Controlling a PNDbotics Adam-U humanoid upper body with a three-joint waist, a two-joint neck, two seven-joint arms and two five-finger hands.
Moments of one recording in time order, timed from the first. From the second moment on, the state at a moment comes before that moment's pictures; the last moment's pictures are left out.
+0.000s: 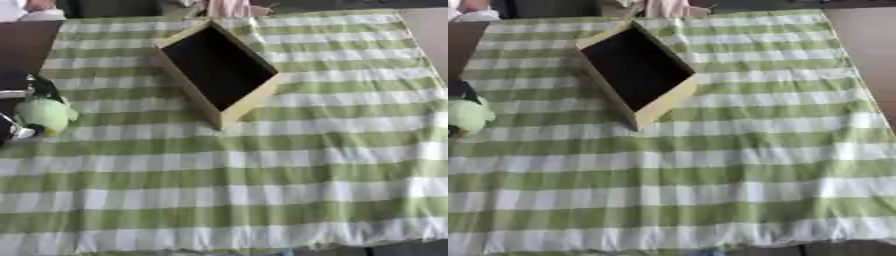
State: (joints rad) left arm -0.61 0.89 -0.23 -1.22 -0.79 -0.54 -0.54; right arm -0.36 -0.43 -0.22 -1.91 0.04 -0.01 -0.26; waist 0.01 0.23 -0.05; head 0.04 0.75
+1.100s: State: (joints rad) left arm -0.90 0.72 -0.23 -1.26 -0.76 -0.52 -0.54; right arm -0.36 -0.43 -0.22 -1.91 0.04 -0.01 -0.26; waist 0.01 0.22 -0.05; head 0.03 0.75
